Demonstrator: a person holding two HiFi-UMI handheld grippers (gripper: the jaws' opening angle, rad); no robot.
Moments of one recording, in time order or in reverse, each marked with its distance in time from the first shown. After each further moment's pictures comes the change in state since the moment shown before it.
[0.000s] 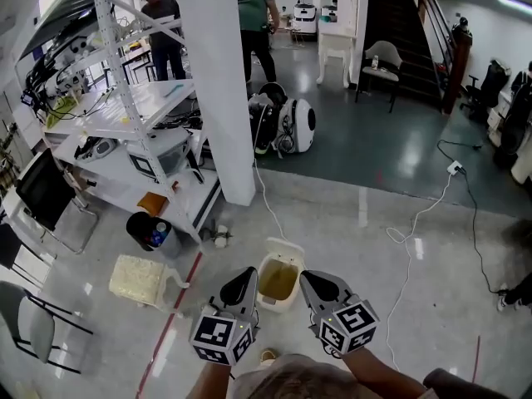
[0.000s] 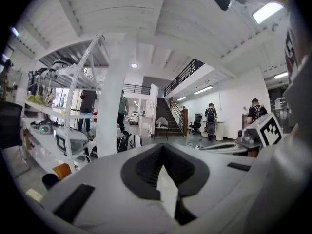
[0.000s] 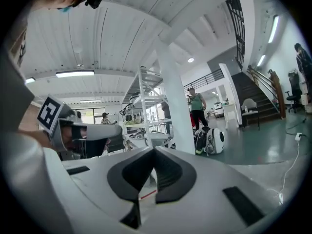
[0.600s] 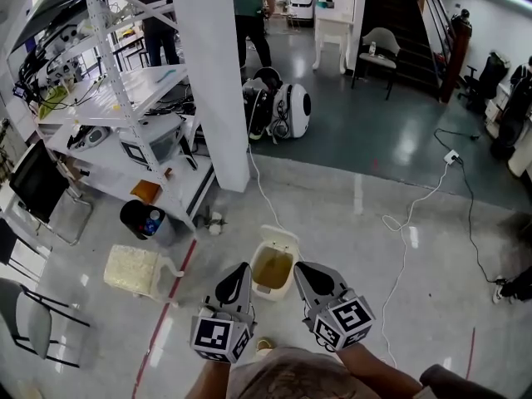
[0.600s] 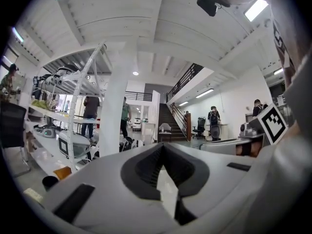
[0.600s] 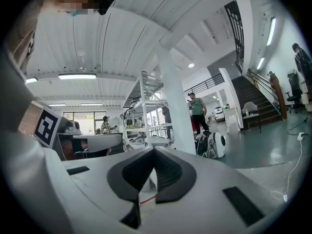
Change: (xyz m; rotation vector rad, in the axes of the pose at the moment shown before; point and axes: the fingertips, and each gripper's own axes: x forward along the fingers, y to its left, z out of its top) left arm -0.001 -0.002 -0.021 0.022 -0.073 0.036; right arm -0.001 -0.001 -0.003 -0.005 -0.064 0.010
